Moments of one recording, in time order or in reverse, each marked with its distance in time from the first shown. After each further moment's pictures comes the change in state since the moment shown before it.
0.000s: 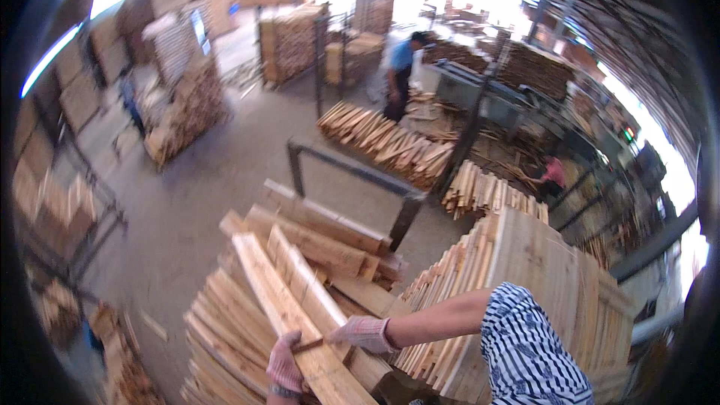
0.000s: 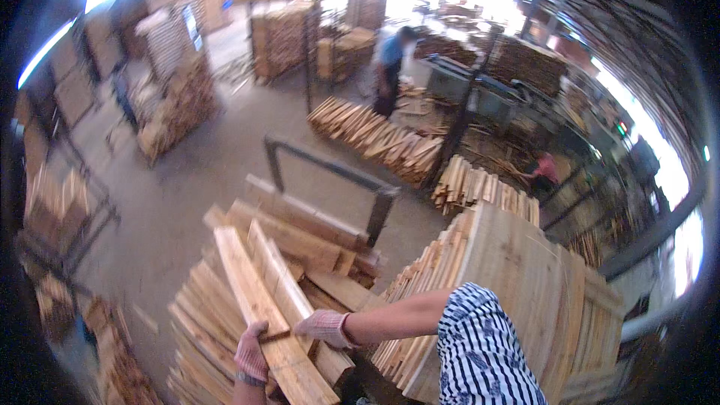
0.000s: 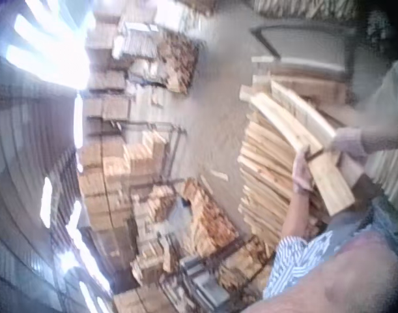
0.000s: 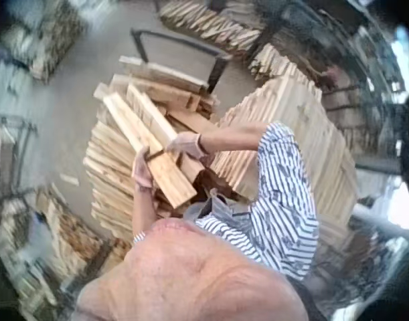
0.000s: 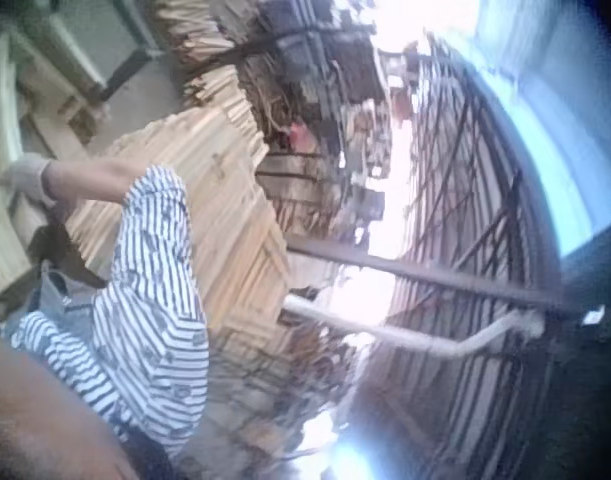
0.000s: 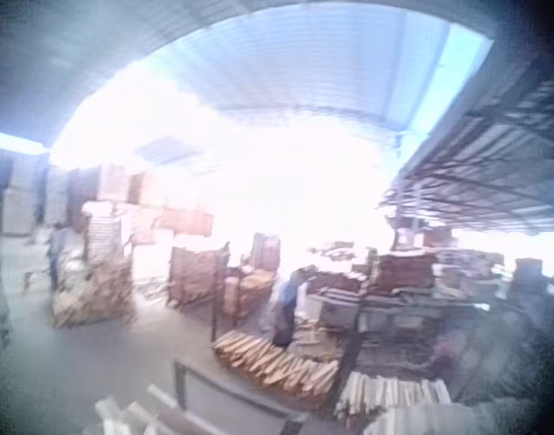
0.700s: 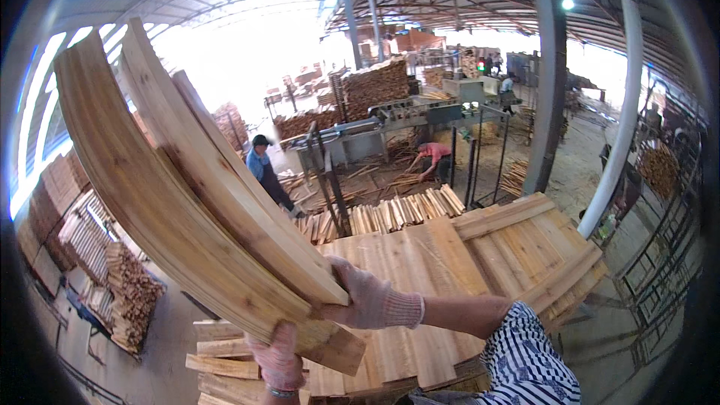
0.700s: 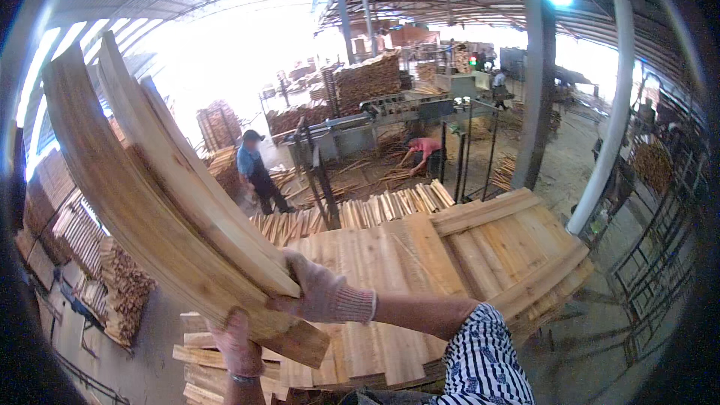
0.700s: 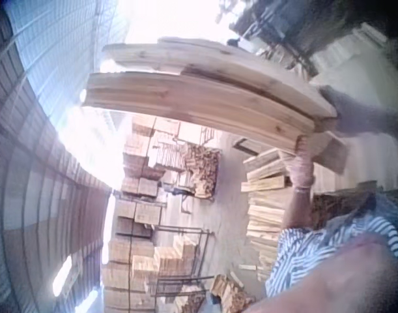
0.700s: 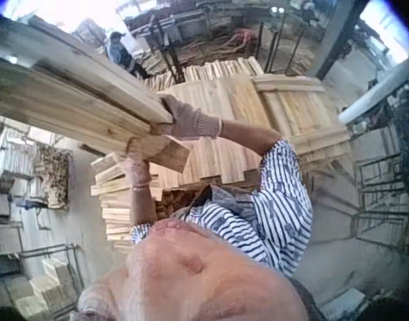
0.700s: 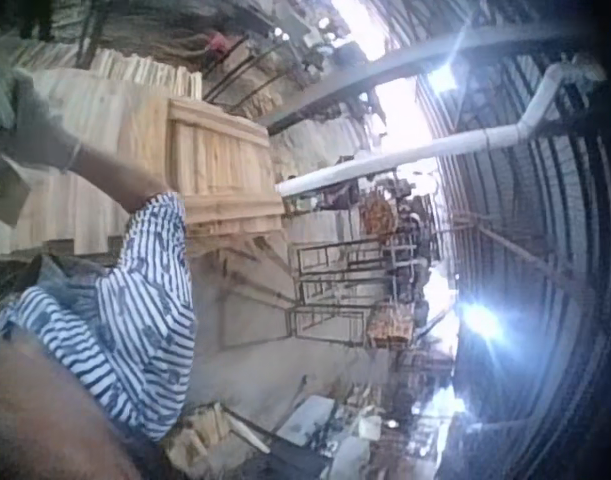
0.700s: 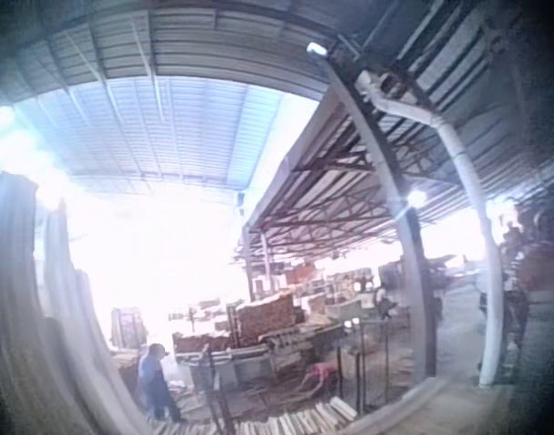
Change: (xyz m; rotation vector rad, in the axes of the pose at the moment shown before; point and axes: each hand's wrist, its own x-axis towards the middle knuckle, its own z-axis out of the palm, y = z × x) left_hand 0.114 -0.061 0.233 0.480 -0.738 0.887; right_hand -0.101 0.070 -0.142 -0.241 1.274 -0.729
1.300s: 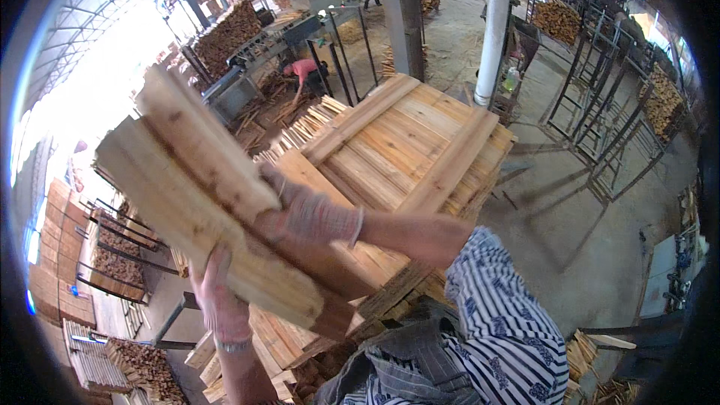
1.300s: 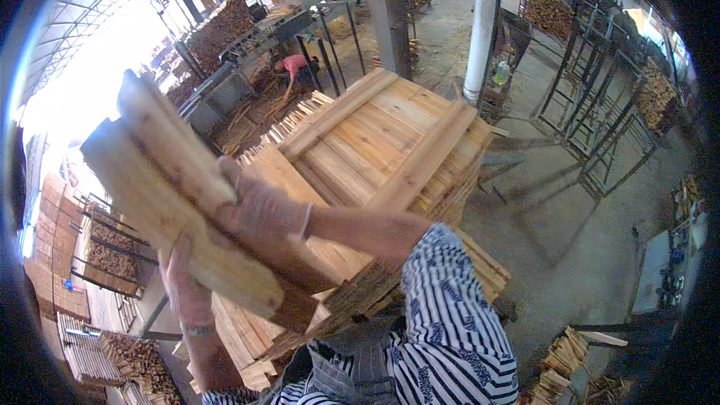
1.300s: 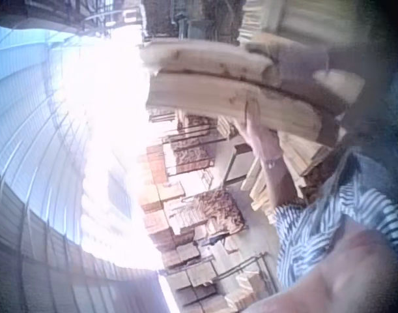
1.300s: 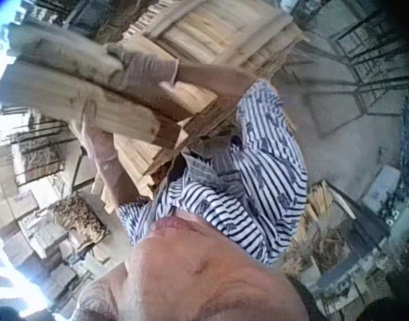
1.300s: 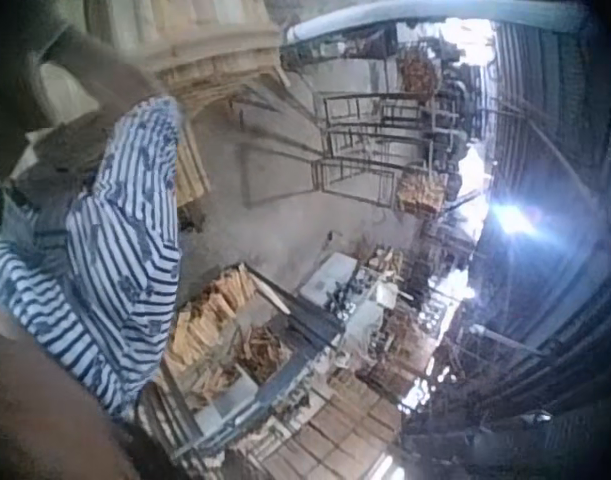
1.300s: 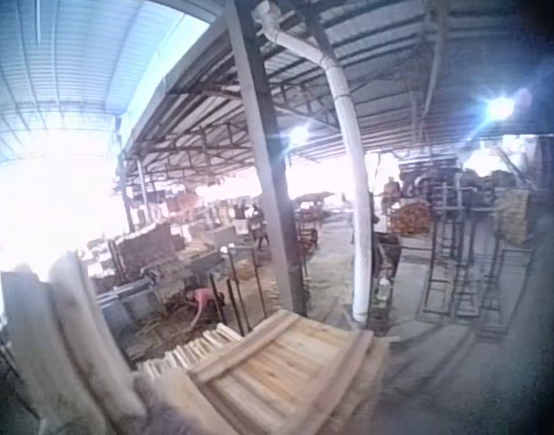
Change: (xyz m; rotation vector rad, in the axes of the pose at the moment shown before) left_hand -0.137 0.102 0.305 -0.018 -0.619 -0.456; right_hand -0.188 -0.032 -0.280 -0.021 0.549 0.271
